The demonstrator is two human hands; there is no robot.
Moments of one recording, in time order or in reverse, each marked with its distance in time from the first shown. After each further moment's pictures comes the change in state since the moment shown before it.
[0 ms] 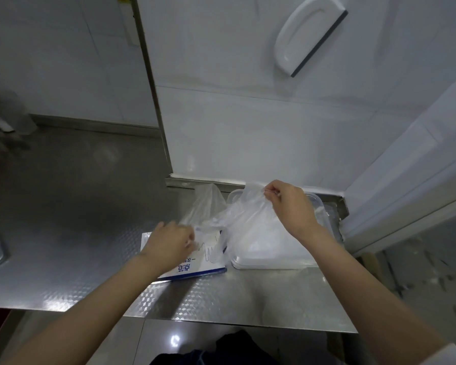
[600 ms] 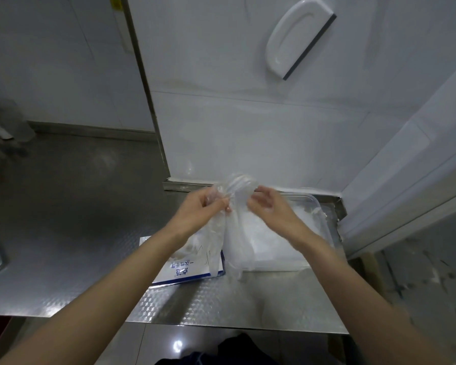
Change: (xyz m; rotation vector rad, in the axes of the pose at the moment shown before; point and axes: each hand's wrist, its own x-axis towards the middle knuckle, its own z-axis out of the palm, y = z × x) left_hand 0.026 0.053 -0.060 -1.227 0.141 -0.051; right_hand -0.016 -0.018 0.000 0.704 -0.274 0.251
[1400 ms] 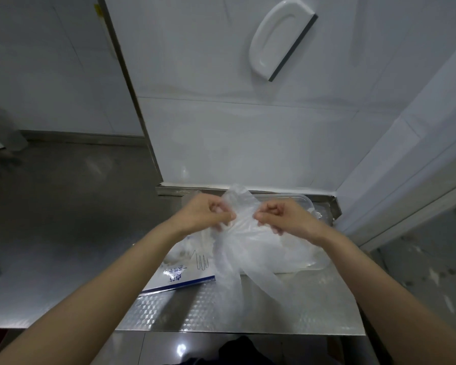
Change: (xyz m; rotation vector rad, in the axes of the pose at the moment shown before) left_hand 0.024 0.004 0.009 0.201 -0.237 -0.105; right_hand 0.001 0.009 -0.047 -0.174 -0.240 -0.017
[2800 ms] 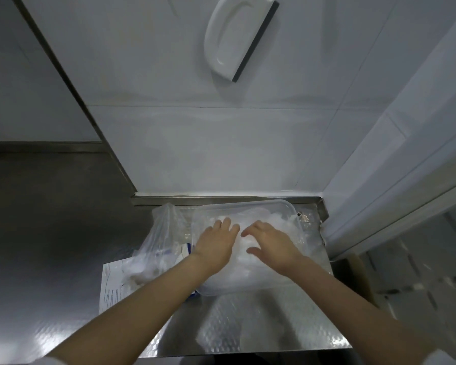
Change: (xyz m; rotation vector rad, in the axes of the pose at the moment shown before) left_hand 0.069 -0.045 0.099 1.104 0.010 0.202; right_hand 0.021 0.080 -0.001 -0.841 0.076 -0.112
